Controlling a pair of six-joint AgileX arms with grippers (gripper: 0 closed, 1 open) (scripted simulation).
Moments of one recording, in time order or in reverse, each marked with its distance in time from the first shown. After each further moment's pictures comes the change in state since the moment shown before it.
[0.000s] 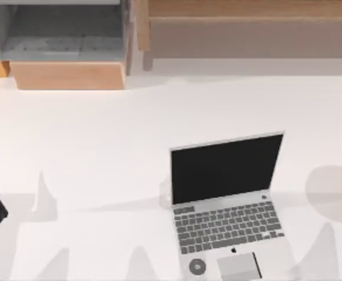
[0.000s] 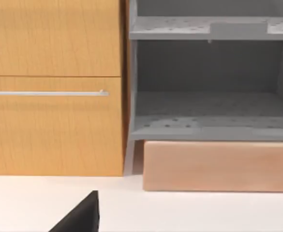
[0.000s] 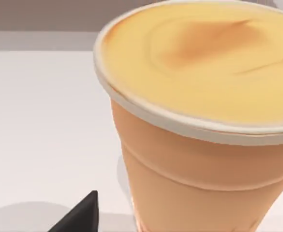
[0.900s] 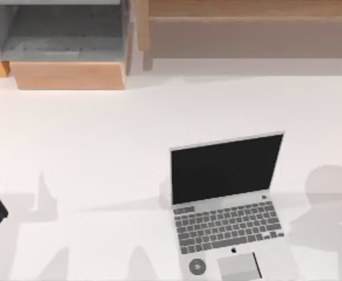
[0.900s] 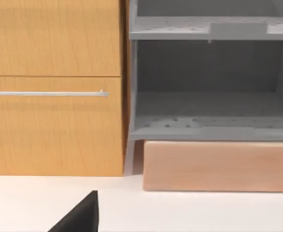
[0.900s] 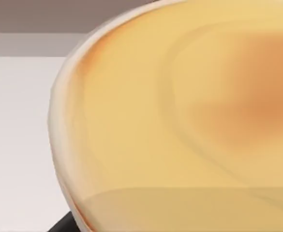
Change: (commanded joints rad) left arm 0.000 0.000 0.000 0.000 0.000 0.000; right arm 0.150 0.825 0.108 0.727 0.152 0.056
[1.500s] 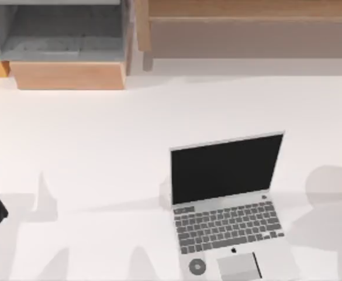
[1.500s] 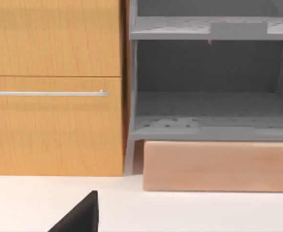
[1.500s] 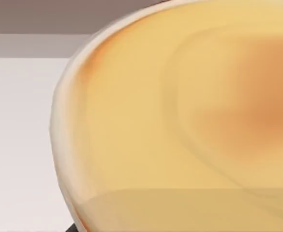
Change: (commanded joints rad) left arm 0.000 0.000 0.000 0.000 0.000 0.000; right arm 0.000 0.000 0.000 0.000 0.000 0.000
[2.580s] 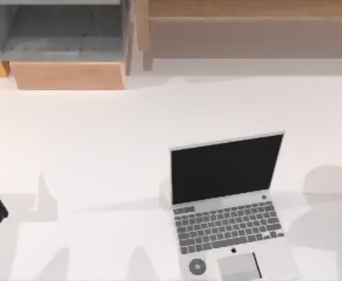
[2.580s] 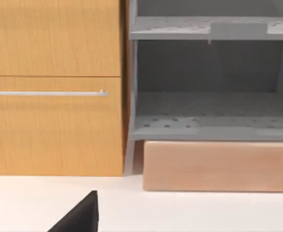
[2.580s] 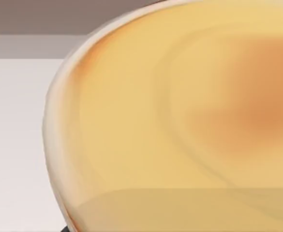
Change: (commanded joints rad) left arm 0.000 0.000 0.000 0.000 0.000 0.000; right arm 0.000 -0.014 0.001 -0.016 0.000 0.002
